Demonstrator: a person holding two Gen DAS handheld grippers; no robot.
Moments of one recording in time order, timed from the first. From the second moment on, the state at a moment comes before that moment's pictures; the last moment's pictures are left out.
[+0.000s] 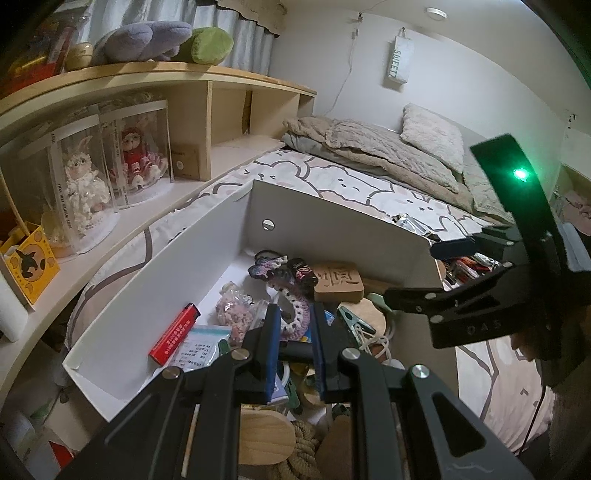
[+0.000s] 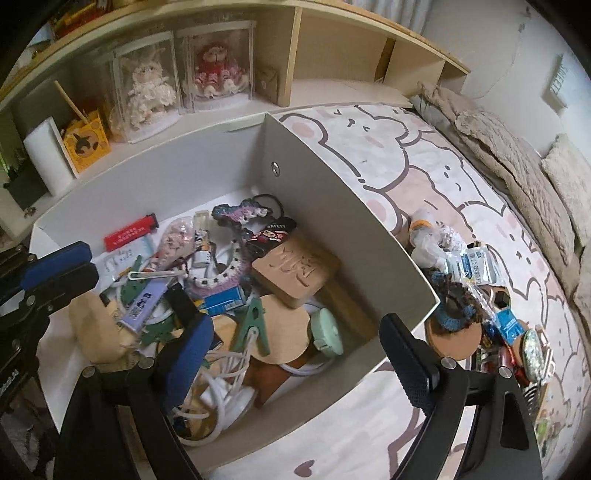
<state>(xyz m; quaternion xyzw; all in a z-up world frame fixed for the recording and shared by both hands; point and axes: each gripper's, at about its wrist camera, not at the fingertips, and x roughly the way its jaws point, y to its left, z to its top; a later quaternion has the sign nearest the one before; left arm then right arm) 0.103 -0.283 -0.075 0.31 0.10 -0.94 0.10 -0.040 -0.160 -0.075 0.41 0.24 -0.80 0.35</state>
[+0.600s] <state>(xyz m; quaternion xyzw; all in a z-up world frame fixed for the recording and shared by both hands) 0.110 -0.287 -0.070 0.31 0.12 -0.93 0.14 -0.029 -0.129 -0.060 0.36 0.17 -0.85 0.35</state>
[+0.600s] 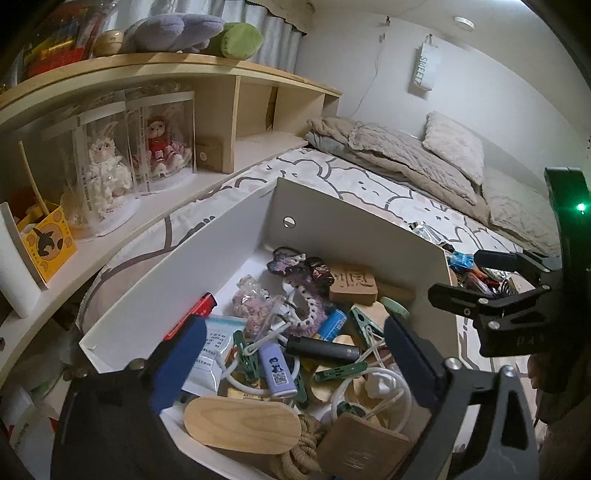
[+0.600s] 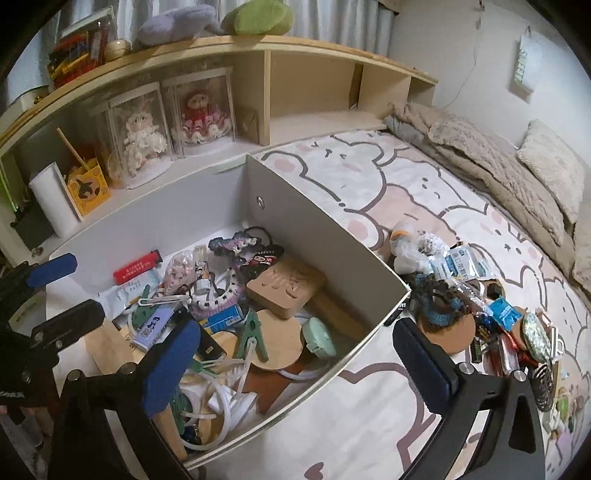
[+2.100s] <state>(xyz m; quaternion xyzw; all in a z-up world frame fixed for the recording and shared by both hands) 0.116 -0.232 -0.014 0.25 0.09 -0.95 0.14 0.017 -0.040 0.002 0.26 0.10 -0.92 0.28</state>
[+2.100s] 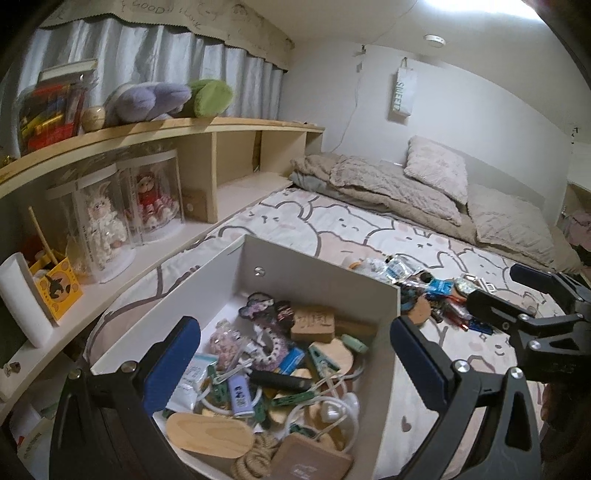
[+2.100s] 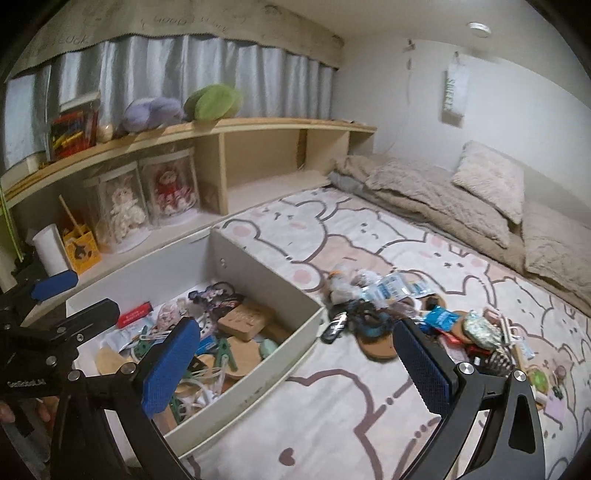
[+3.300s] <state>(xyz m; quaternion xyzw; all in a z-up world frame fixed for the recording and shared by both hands) 0.027 -0.080 0.035 0.18 0.04 -0.98 -0.01 -0.001 0.151 0.020 0.23 0.04 -0.97 0.10</state>
